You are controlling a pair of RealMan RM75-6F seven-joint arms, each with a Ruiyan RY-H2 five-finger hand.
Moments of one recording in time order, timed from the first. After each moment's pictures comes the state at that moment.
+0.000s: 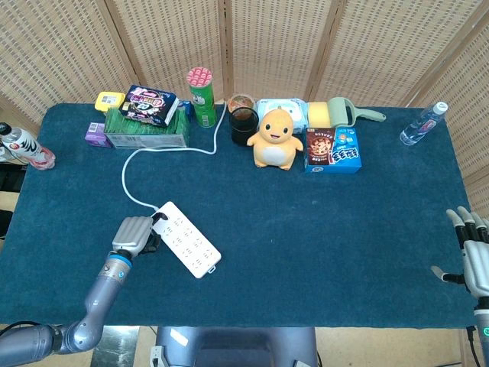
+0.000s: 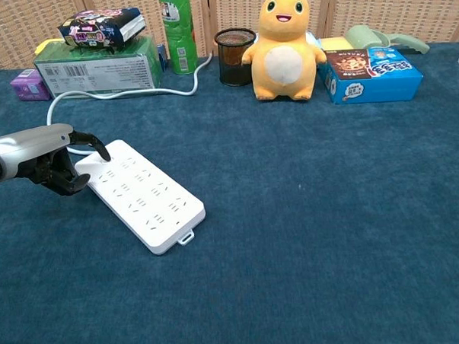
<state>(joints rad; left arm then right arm) -0.62 -1.52 -0.13 -1.64 0.80 1.03 0.48 0.11 -1.01 0.12 -1.70 -1.28 1.35 -0.08</state>
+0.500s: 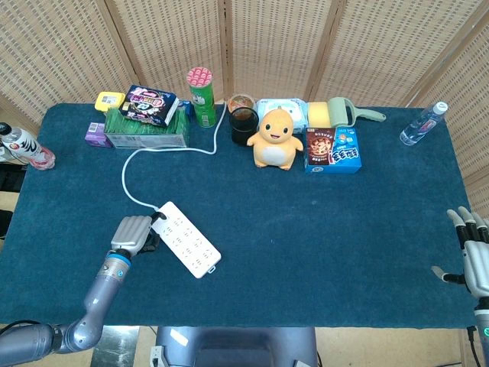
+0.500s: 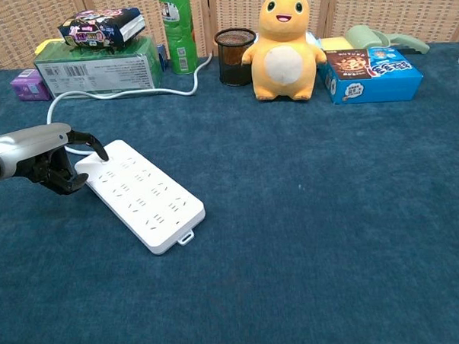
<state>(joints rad) -0.62 -1.51 -0.12 -1.64 0.77 1.03 0.48 0.11 -1.00 0.12 -1.70 -1.28 1.36 -0.08</state>
